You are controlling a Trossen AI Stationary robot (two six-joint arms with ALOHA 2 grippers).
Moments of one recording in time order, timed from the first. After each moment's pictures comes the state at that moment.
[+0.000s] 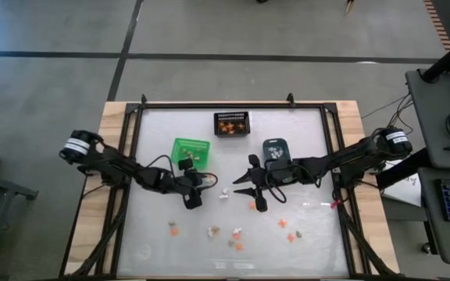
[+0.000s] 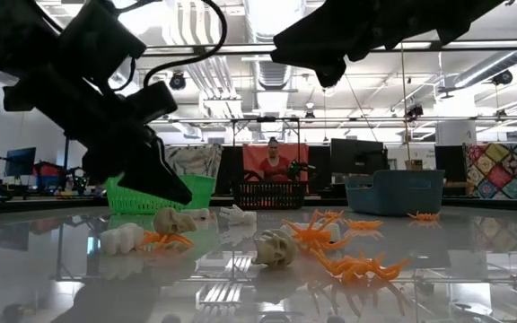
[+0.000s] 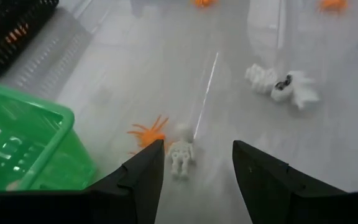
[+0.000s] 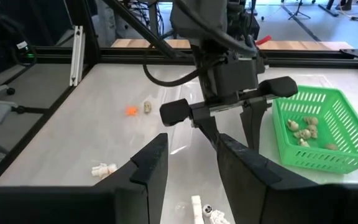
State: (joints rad) left arm -0.23 1.59 0.48 0.38 -0.45 -0.24; right arm 0.18 1.49 0.78 0.42 0.03 0.05
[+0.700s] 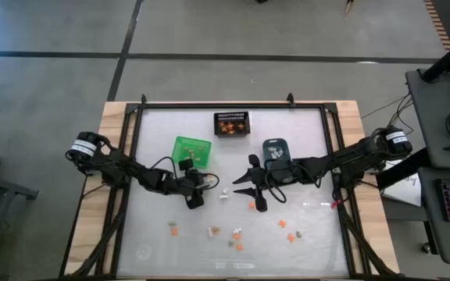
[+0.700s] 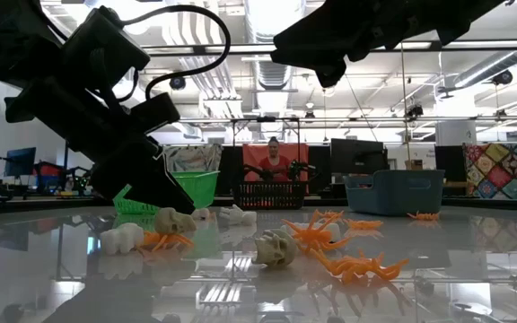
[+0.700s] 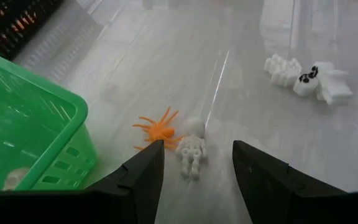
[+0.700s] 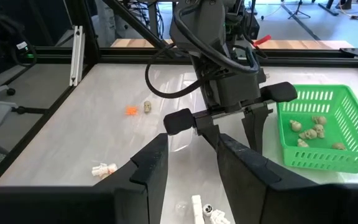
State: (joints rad) left arm -0.23 1.66 0.48 0.43 -0.49 -0.26; right arm 0.18 1.49 0.78 0.42 0.03 0.05
